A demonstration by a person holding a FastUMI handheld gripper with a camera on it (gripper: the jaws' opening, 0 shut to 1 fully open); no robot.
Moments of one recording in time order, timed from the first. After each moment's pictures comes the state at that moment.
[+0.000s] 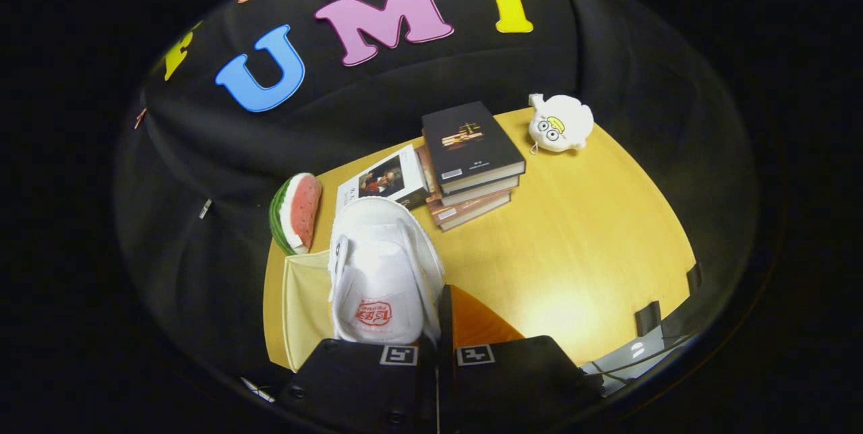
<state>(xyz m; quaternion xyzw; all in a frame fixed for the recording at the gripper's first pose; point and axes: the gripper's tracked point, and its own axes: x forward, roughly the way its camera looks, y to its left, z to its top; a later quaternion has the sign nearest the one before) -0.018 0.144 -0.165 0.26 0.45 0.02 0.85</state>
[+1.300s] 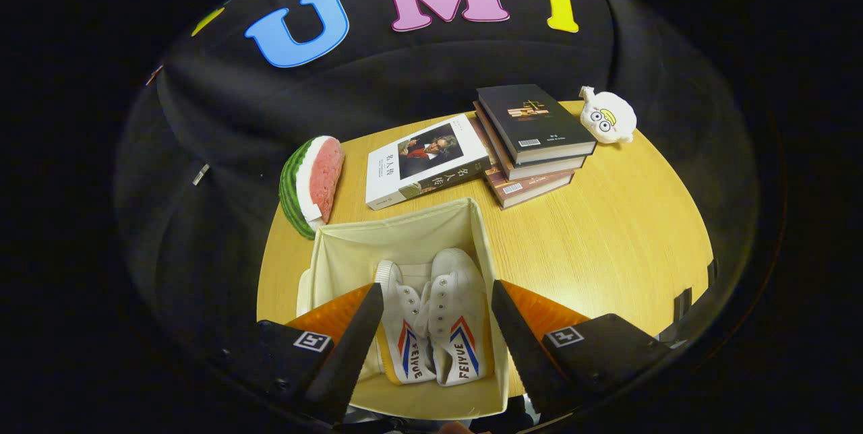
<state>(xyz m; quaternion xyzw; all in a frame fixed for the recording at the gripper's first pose) -0.010 0.254 -0.194 0.21 0.45 0.03 0.86</state>
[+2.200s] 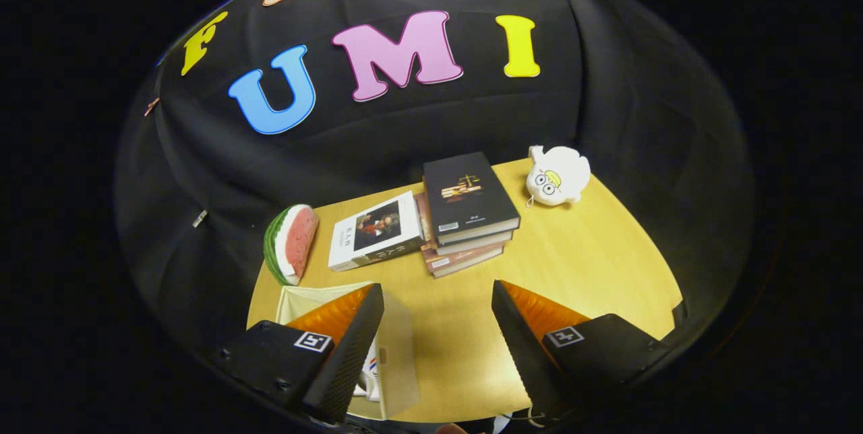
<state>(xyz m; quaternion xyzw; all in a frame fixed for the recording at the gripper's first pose) 0.016 0.070 -0.148 0.21 0.34 -0.01 0.92</state>
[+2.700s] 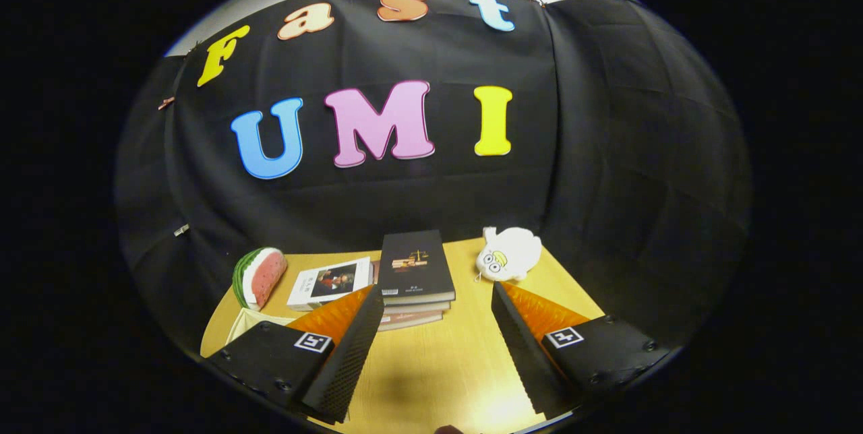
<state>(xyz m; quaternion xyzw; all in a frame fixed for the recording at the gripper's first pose) 0.017 -0.038 -0.097 0.15 0.18 -0.06 0.97</state>
